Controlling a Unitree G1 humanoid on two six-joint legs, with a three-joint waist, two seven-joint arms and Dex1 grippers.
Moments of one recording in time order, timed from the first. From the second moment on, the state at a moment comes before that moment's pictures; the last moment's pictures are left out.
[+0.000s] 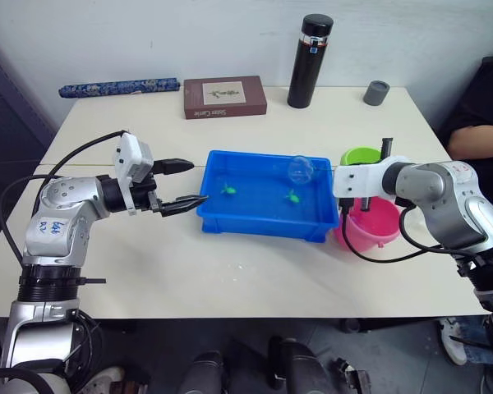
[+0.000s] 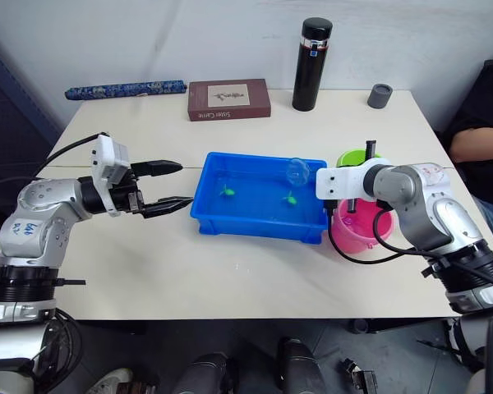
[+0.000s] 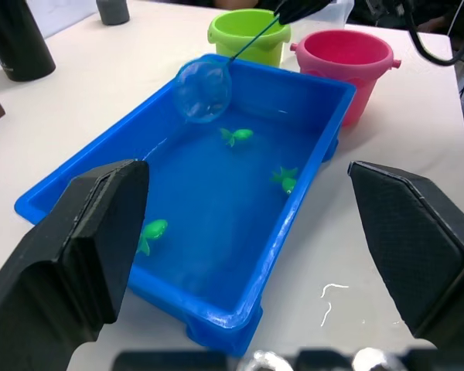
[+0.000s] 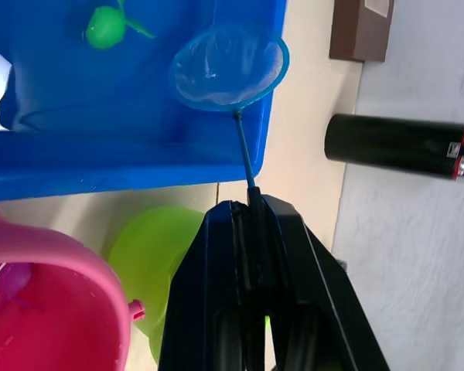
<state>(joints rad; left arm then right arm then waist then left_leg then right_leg) -0.60 0.68 0.12 0.08 -0.43 0.38 -1.07 -0.76 -0.92 0.36 0.06 -0.46 0.08 0.83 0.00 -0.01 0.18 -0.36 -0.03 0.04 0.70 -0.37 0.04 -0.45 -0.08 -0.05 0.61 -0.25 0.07</state>
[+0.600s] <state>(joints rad) -0.56 0.68 0.14 0.03 -0.44 0.41 -1.04 -0.63 -0.93 0.25 -0.17 -0.31 0.40 1.16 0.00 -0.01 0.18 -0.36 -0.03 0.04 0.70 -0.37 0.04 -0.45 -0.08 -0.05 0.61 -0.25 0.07</state>
